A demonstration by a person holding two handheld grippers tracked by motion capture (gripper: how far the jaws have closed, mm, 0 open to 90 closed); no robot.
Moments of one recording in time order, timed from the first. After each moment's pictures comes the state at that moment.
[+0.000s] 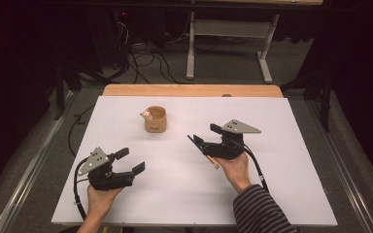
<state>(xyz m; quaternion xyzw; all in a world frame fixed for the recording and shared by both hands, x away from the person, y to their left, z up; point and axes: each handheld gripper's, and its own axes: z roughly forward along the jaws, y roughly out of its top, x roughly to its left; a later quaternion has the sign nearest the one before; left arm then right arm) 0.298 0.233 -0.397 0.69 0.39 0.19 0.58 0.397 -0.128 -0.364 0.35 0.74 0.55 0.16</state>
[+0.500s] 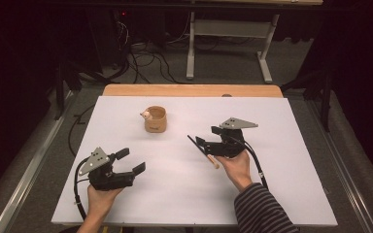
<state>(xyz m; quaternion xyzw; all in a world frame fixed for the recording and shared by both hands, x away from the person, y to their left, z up) 0.299 0.232 -0.397 0.69 0.39 0.19 0.58 0.405 -0.131 -0.362 0.37 0.78 0.48 0.14</state>
